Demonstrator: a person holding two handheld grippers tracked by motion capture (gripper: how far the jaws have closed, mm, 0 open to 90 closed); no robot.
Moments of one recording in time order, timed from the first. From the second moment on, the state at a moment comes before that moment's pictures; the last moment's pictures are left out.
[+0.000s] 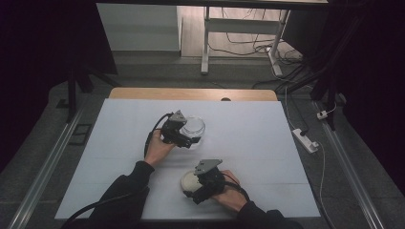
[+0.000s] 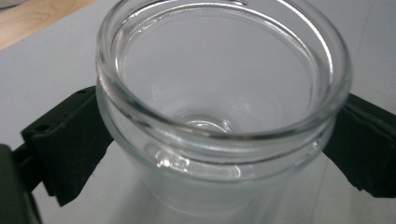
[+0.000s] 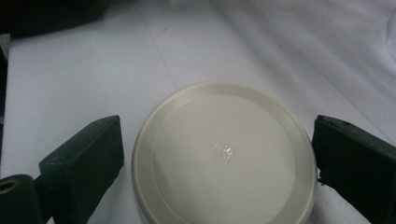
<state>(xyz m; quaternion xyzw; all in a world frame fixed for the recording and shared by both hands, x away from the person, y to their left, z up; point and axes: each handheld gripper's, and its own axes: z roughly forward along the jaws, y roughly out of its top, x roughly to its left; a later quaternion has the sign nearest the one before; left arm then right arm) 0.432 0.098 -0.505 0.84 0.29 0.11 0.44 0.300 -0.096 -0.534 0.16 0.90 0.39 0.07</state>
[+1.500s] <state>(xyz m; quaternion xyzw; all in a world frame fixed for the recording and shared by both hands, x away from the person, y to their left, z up) 0.356 0.140 -0.510 0.86 0.30 0.04 0.41 0.300 -0.134 -0.510 0.21 0.89 0.40 0.08</state>
